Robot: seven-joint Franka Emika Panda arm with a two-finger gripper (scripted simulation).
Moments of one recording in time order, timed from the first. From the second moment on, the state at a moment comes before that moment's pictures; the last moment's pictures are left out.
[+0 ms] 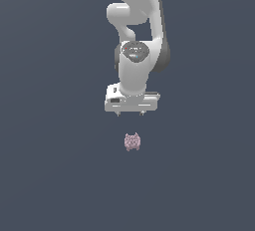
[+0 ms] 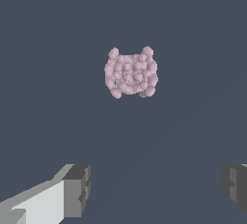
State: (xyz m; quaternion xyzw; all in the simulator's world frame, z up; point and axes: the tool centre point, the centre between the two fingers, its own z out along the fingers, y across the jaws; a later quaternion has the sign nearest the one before) arm -0.005 0.012 0.152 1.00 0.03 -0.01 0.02
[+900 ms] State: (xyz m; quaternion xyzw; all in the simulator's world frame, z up) arm -0.009 0.038 0.151 1.00 0.06 -0.01 0.02
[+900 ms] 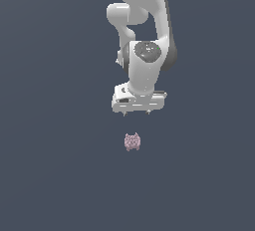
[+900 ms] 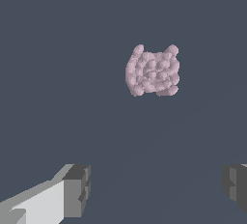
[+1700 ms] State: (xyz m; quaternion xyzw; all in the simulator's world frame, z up) arm 0.004 0.034 0.144 1.00 -0.06 -0.01 0.02
